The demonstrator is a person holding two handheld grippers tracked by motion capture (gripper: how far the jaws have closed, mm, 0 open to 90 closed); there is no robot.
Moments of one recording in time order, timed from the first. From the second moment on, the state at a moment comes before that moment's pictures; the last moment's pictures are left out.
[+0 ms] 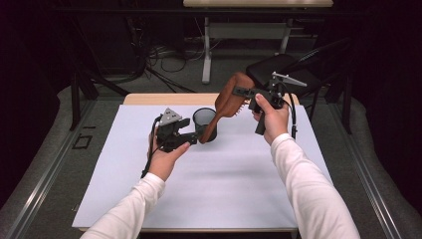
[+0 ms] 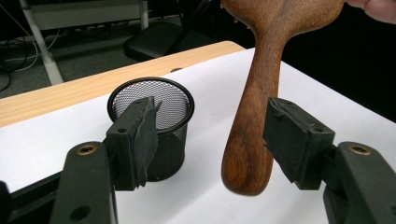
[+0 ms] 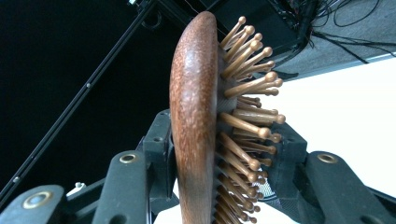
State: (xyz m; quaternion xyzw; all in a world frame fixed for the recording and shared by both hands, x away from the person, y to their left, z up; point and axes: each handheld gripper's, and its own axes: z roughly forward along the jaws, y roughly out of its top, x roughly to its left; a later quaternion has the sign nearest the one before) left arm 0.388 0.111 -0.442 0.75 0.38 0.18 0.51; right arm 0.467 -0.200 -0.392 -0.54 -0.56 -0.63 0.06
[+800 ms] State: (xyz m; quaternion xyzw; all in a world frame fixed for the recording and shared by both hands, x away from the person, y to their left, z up) left arm 0.388 0.120 -0.446 0.74 0.42 0.17 0.51; right arm 0.465 -0.205 -0.375 -0.54 -0.56 -0.63 0.03
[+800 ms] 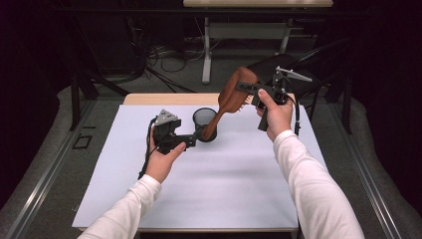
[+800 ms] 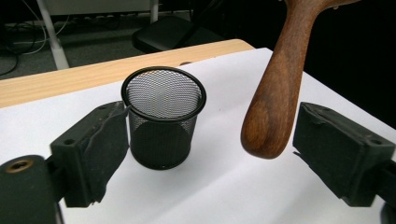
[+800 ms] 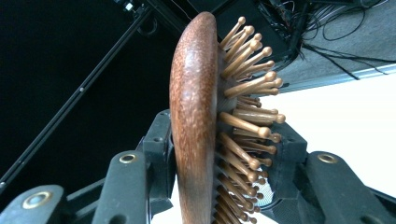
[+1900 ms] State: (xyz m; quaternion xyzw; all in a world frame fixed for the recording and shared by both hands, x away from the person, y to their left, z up) left arm 0.378 0.129 -0.445 0.73 0.43 0.15 0.51; right arm 0.469 -0.204 -0.351 -0.54 -0.55 -0.63 0.00
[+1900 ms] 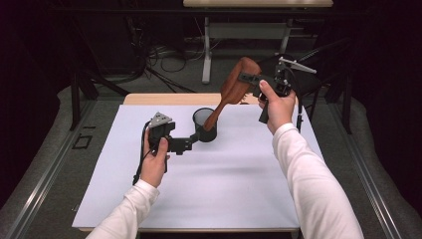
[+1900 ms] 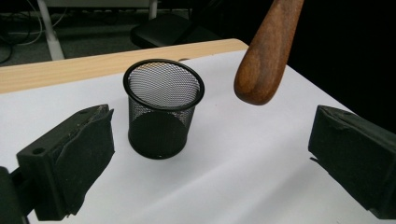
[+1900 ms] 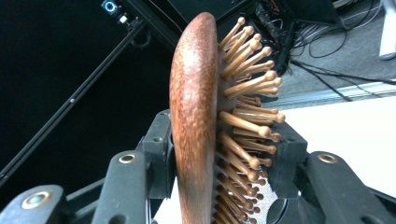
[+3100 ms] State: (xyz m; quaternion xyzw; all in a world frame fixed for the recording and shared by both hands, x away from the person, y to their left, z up) left arm 0.373 0.164 -0.454 0.72 0.46 0.15 0.51; right arm 0.480 -0.189 -0.352 -0.55 -0.54 -0.63 -0.05
